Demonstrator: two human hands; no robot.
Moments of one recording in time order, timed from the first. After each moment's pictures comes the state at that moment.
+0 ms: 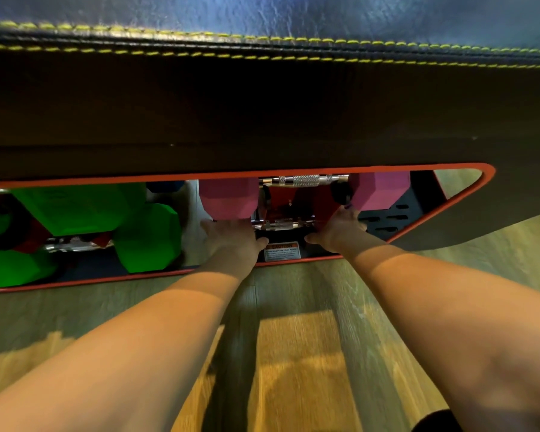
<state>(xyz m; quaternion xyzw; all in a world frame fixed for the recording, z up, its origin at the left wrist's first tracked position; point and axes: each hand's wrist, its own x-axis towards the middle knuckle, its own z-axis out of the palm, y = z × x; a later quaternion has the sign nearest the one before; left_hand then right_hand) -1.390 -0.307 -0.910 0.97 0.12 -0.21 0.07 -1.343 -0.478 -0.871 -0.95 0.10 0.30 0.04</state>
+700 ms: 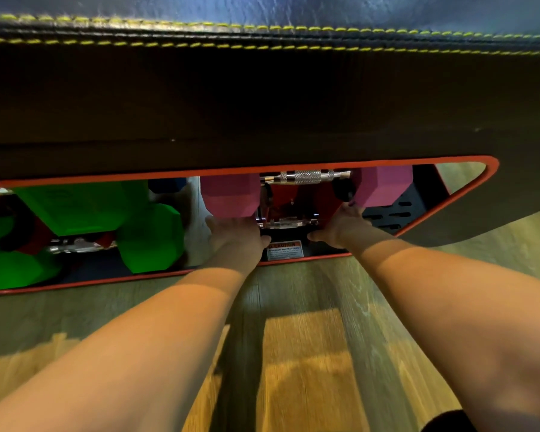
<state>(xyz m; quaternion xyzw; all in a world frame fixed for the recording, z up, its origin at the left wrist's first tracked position) -1.383 -0.305 -0.925 0.98 0.10 -0.18 0.06 -1.329 -0.484 -0.896 -0.95 0.09 0.31 0.02</state>
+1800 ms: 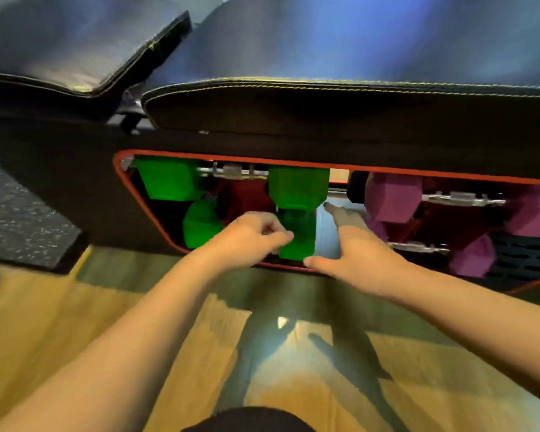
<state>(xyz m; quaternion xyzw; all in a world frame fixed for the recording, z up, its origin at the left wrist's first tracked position) -1.532 -0.110 -0.790 0.89 0.14 -0.10 0.43 -1.481 -0.310 -0.776 -0.91 -0.27 0.21 0.22</state>
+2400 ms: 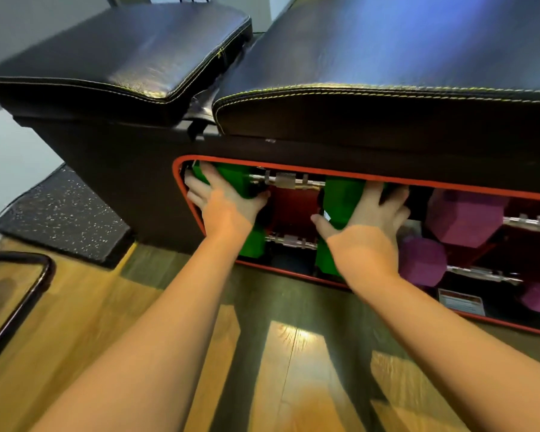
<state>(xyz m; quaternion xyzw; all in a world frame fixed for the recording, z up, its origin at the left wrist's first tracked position) -1.522 -0.027 -0.783 0.84 0.44 0.23 0.23 -1.484 -0.207 -0.764 -0.96 -0.06 0.01 0.28</state>
